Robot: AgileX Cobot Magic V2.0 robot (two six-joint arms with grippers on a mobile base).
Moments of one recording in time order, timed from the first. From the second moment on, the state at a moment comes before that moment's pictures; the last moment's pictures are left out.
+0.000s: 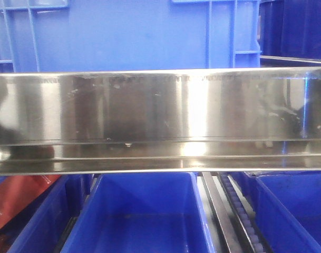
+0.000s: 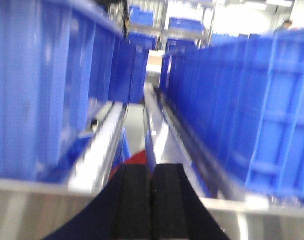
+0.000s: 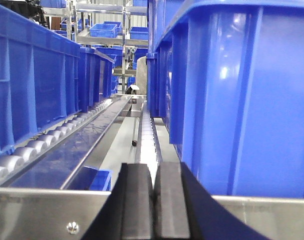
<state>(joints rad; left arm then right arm) -0.01 0.01 -0.08 0.10 0.15 -0.21 0.17 0.00 0.00 0.03 -0.01 -0.05</state>
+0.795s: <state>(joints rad) -0.01 0.01 0.00 0.04 0.03 -0.08 0.17 0.00 0.00 0.03 -0.01 -0.05</state>
